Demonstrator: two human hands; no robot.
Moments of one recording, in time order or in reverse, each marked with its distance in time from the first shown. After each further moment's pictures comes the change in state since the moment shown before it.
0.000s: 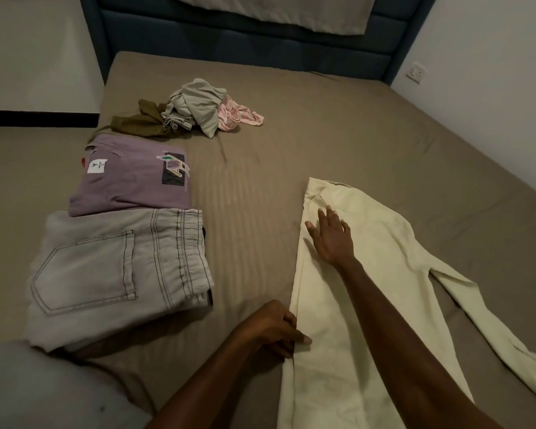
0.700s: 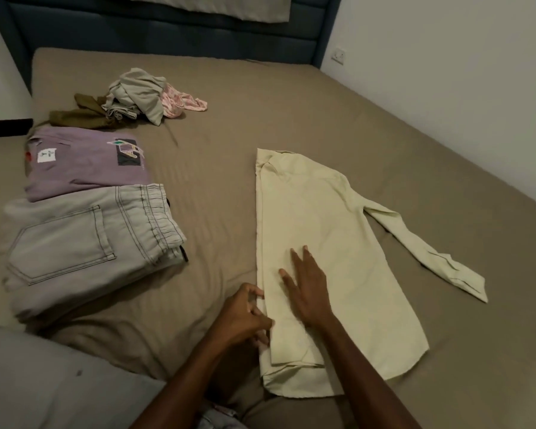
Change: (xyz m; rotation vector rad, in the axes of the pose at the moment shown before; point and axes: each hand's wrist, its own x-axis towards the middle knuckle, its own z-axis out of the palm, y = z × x) left_hand -0.087 -0.080 0.060 -0.027 0.198 0.226; right_hand -0.289 -0.016 0.026 0.246 0.162 0.135
